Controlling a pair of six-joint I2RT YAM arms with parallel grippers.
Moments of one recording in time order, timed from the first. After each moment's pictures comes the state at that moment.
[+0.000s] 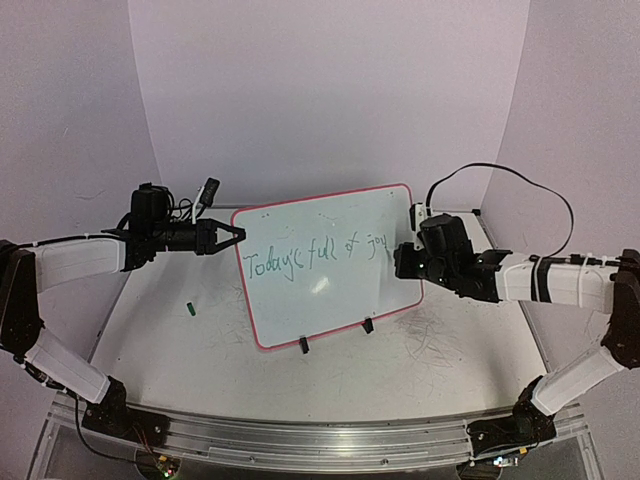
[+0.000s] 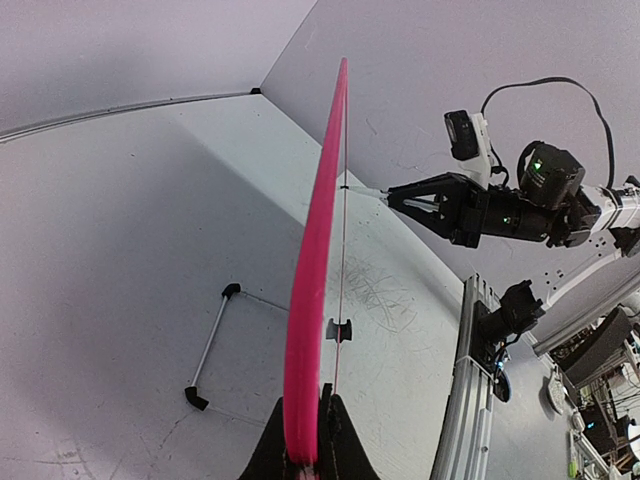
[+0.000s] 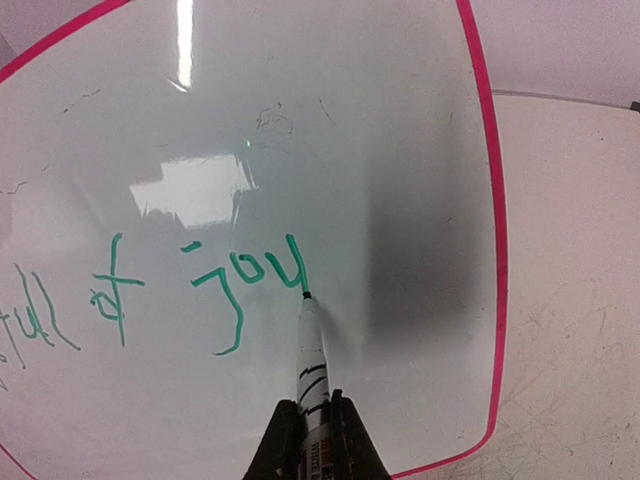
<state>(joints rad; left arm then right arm) -0.32 1.42 0.88 0.18 0.89 -0.27 0.71 1.44 0.89 0.00 0.31 0.45</state>
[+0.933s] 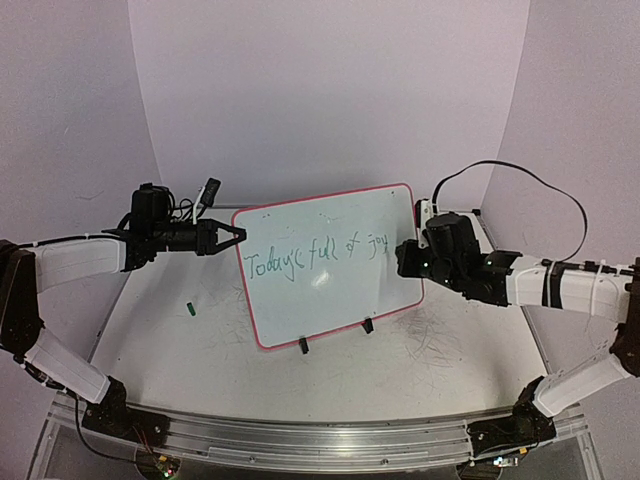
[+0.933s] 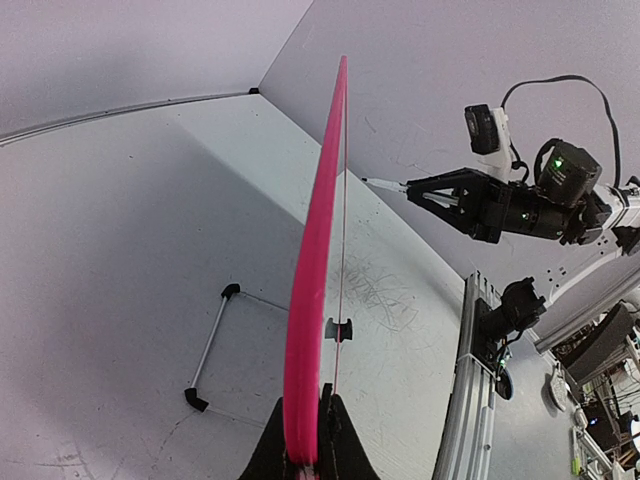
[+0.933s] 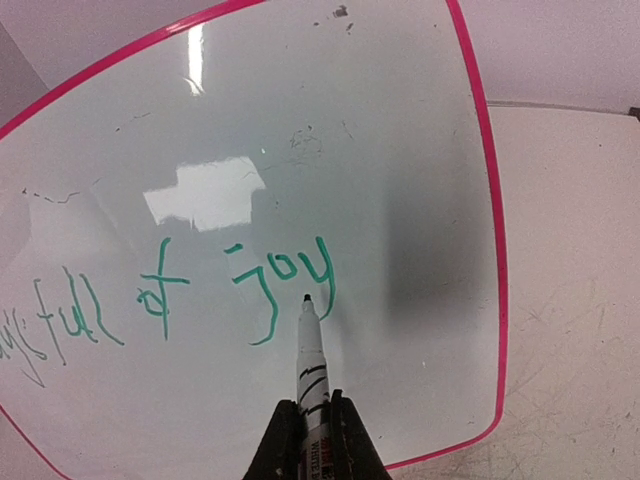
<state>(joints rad) -0.33 1.42 0.88 0.18 0.88 -0.26 0.74 1.37 0.88 -0.02 0.33 0.48</state>
